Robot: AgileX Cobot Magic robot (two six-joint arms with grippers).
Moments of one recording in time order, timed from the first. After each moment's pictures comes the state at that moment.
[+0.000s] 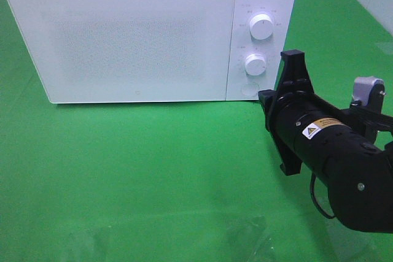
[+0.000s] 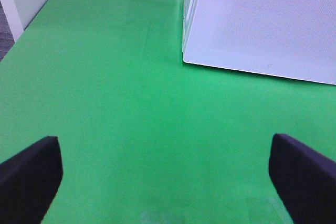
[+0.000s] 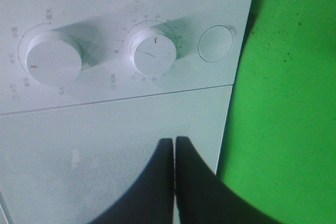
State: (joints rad) left arm 0.02 0.00 -0.51 -0.04 1.04 -0.09; right arm 0.82 1.72 -0.44 0.75 -1.04 1.26
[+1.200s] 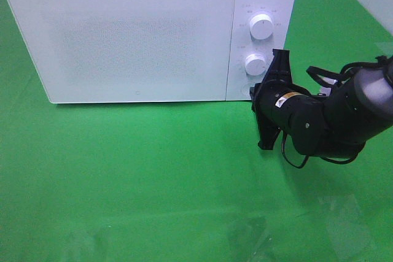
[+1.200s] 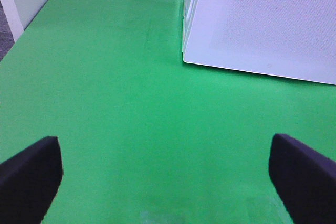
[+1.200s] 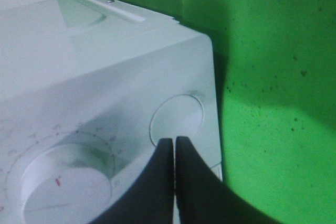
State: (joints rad) left arm 0.02 0.00 -0.51 -0.04 1.04 -0.09; right arm 0.52 2.04 -0.74 0.45 -0.86 1.55
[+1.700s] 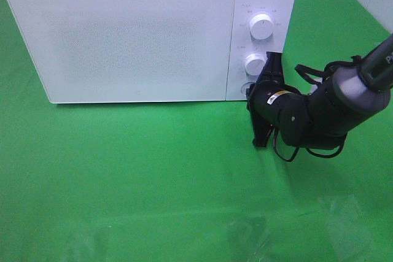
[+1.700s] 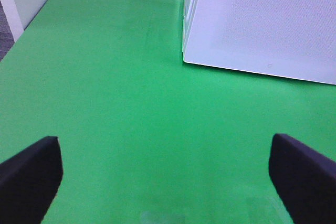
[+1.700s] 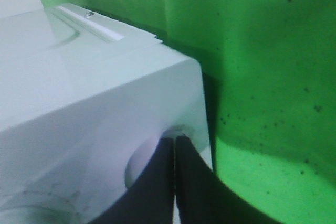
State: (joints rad) left arm 0.02 0.00 -0.51 -0.04 1.04 -0.09; right arm 0.49 2.14 -0.85 0.45 -0.82 1.55
